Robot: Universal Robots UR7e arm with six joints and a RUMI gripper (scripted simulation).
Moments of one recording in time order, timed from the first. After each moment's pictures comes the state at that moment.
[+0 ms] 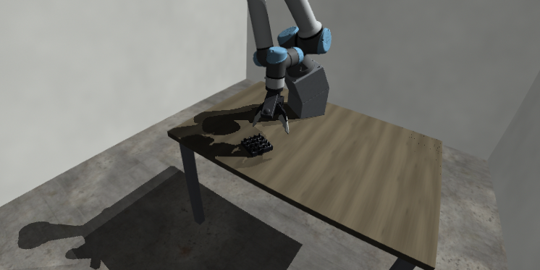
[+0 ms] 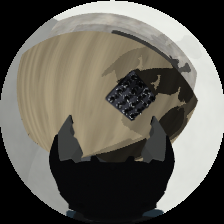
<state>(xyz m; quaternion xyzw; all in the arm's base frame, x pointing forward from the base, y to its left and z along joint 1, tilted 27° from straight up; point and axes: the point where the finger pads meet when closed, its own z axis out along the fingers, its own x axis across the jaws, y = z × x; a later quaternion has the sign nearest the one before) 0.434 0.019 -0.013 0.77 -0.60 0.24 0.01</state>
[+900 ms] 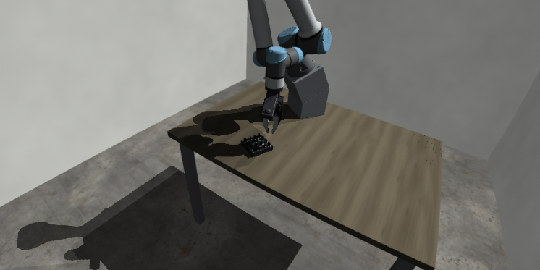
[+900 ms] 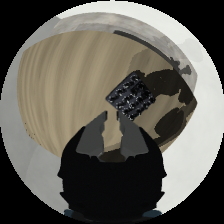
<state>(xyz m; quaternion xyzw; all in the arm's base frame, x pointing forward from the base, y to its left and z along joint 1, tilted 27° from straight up) 0.435 0.020 -0.012 0.78 -0.59 0.23 0.01</state>
